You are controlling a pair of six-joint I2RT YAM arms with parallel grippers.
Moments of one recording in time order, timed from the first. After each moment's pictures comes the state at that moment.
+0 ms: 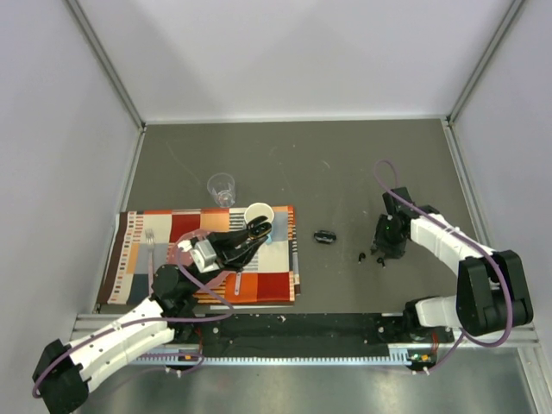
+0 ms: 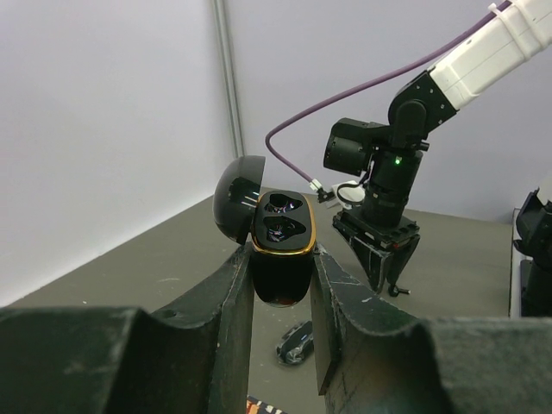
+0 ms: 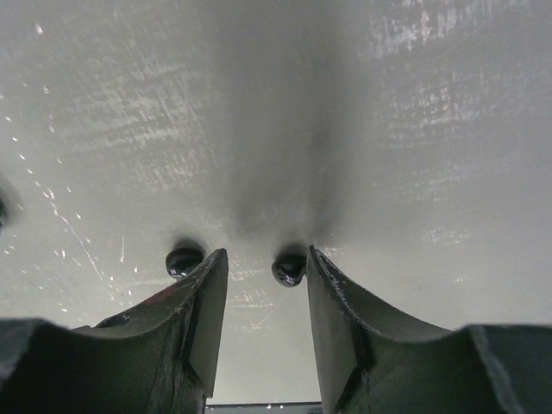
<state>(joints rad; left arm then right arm) -0.81 0.49 0.10 0.87 0.22 -0.02 0.21 1.32 0.69 -0.66 0.03 0.54</state>
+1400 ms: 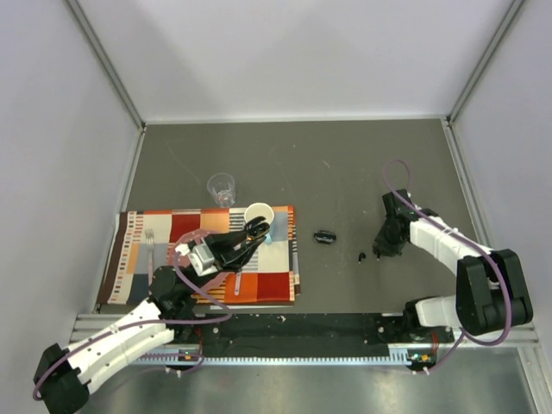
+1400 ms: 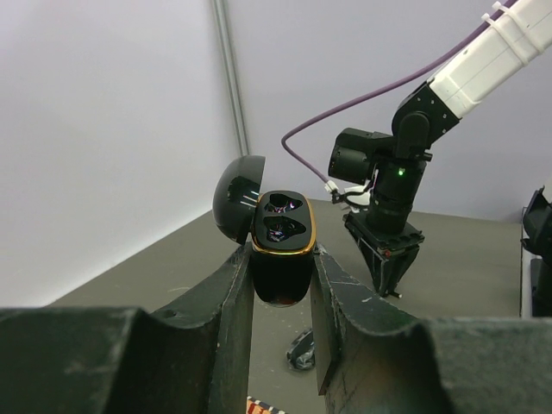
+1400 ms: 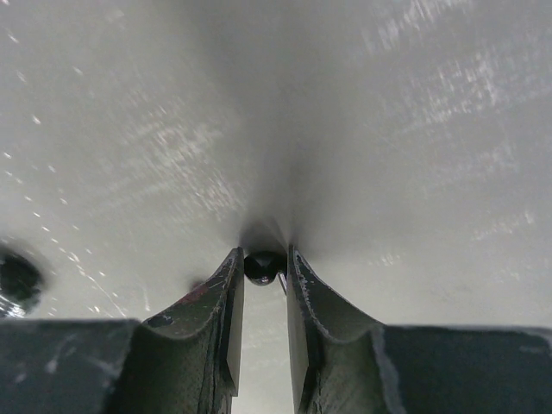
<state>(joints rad) -0.81 0.45 0.11 0.85 0.24 0.01 0.21 1.32 0.65 -0.61 0.09 0.74</state>
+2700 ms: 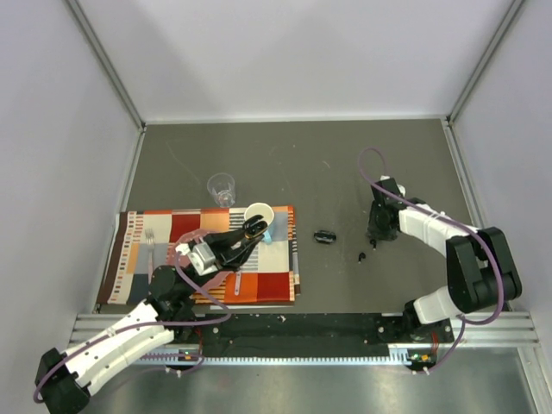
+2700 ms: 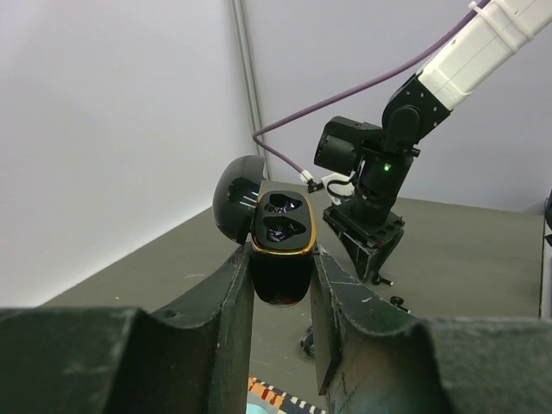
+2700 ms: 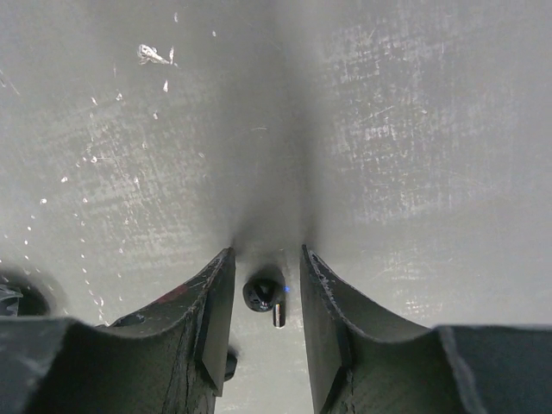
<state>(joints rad) -0.81 0.40 0.12 0.75 0.20 0.05 0.28 1.46 0.75 -0.46 0.16 0.50</state>
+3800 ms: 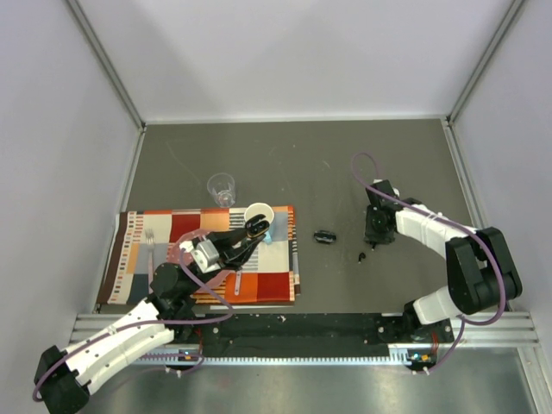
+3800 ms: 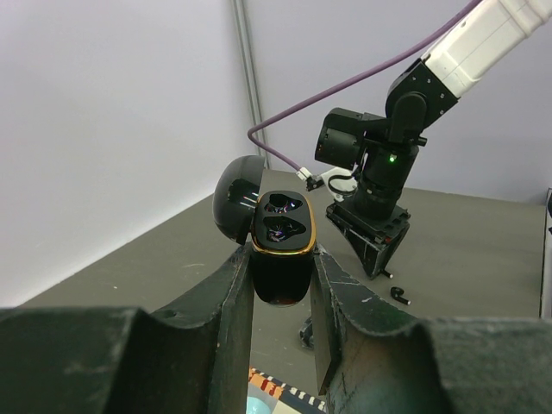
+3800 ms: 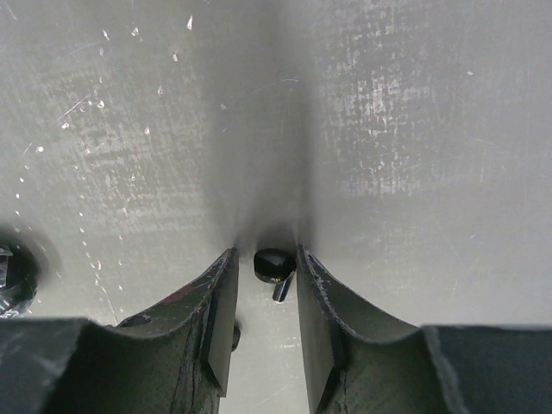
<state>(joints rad) -0.81 0.43 0.13 0.73 0.19 0.05 0.33 1.46 0.77 -0.53 0.15 0.47</state>
